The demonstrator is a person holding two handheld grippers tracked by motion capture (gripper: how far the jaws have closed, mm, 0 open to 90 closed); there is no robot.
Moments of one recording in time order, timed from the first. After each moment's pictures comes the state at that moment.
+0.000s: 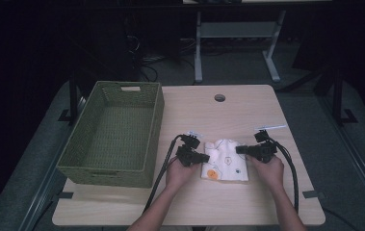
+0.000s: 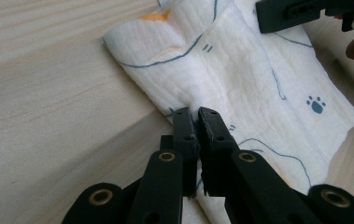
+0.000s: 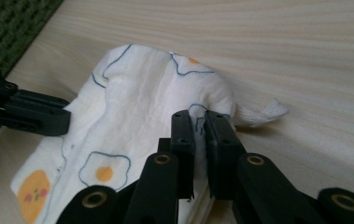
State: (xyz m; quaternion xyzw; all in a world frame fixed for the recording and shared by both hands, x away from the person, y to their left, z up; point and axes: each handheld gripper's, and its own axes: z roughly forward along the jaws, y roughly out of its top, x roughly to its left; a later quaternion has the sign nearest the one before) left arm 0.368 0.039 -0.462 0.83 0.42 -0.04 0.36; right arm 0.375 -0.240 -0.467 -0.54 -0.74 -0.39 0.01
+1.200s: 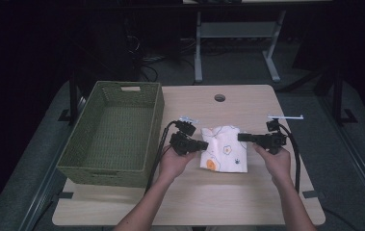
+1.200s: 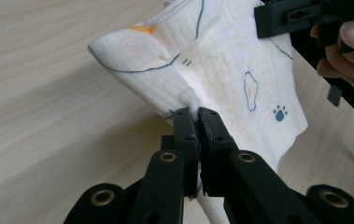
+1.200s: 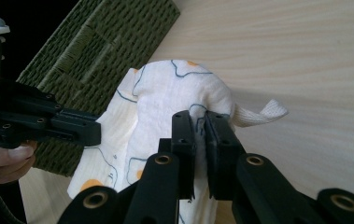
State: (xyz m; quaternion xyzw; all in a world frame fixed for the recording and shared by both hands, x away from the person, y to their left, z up) left arm 0.366 0.054 -0.390 0.82 0.40 -0.02 0.41; right arm 0.371 -0.253 -0.414 -0.53 -0.68 -0.50 0.06
